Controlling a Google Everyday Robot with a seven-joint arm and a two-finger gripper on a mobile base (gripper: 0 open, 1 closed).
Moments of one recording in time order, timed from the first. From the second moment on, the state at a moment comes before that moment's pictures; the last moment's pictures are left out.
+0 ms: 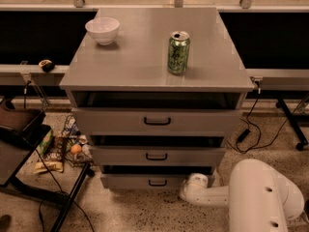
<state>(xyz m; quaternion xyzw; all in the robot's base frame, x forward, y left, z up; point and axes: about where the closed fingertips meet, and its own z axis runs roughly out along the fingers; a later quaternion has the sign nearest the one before) 0.596 -0.159 0.138 -0.59 0.78 -0.07 0.18</state>
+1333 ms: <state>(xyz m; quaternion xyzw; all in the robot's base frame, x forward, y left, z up) 0.596 -0.159 0.138 -0.59 0.78 -0.07 0.18</state>
